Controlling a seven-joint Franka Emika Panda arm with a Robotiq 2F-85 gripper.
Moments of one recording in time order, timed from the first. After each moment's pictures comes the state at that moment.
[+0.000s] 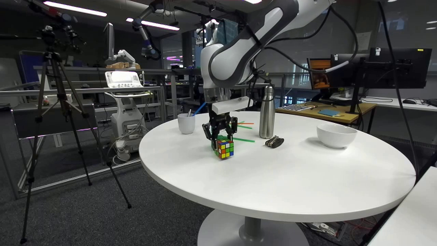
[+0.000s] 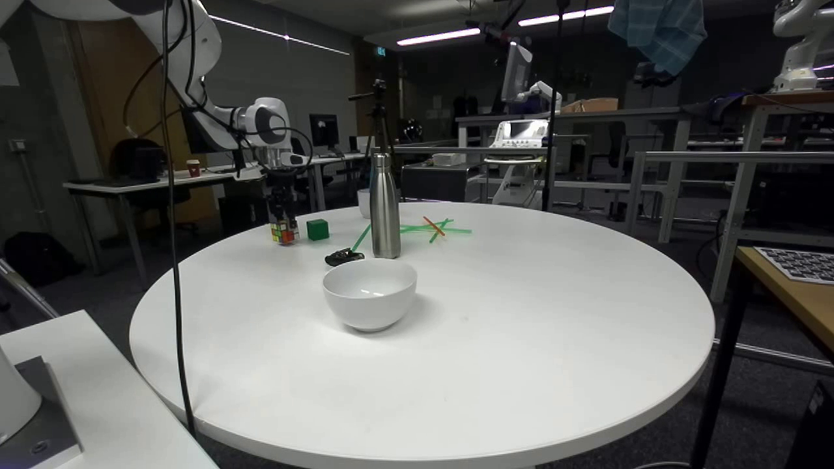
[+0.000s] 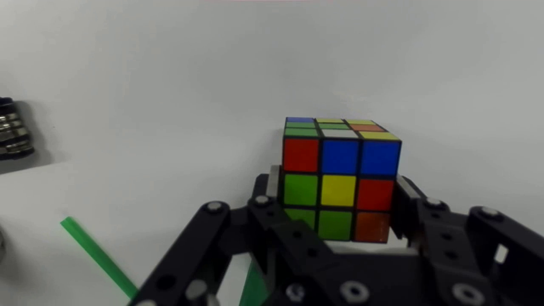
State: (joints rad) arm 0.41 0.71 0.05 -1.61 -0.13 2.23 0.57
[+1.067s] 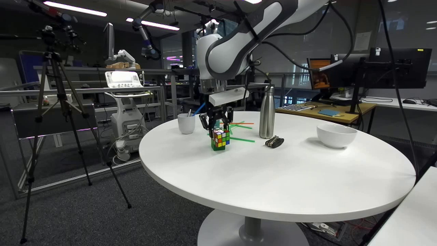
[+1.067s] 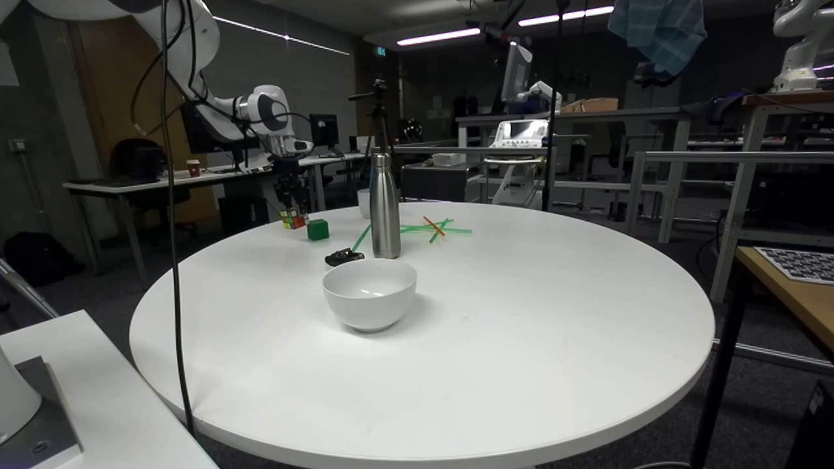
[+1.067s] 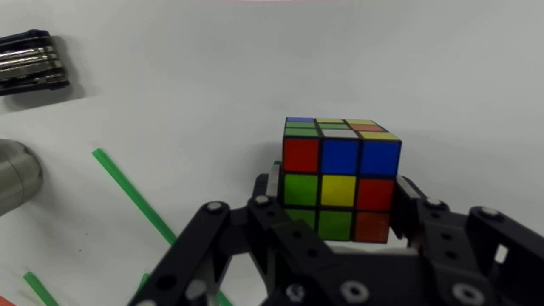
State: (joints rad) arm 0.43 0.70 0.02 -1.54 -0.20 2.20 0.57
